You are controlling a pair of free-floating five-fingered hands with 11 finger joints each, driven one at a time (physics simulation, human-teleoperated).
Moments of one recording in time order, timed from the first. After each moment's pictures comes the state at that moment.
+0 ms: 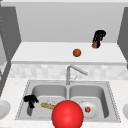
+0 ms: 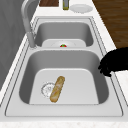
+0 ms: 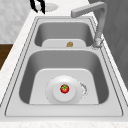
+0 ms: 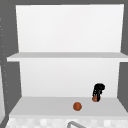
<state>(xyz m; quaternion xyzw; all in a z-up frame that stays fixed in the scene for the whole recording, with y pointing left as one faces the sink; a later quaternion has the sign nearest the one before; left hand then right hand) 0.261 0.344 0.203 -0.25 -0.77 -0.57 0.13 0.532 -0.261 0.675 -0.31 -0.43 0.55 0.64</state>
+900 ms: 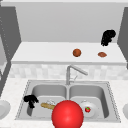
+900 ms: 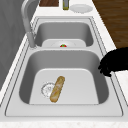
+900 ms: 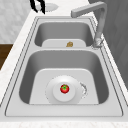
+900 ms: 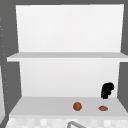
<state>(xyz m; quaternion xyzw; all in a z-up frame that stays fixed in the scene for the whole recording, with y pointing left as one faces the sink) 0.261 0.344 0.203 -0.25 -0.77 -0.57 0.13 0.451 -0.313 0.713 -0.27 -0.41 0.57 0.66</state>
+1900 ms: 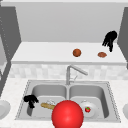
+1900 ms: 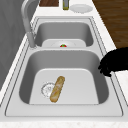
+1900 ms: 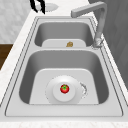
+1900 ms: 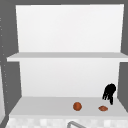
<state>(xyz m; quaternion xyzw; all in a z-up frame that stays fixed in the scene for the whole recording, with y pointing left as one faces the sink) 0.261 0.344 0.203 -0.25 -0.77 -0.57 0.13 0.477 -0.333 0.697 -0.22 -0.31 0.64 0.67</state>
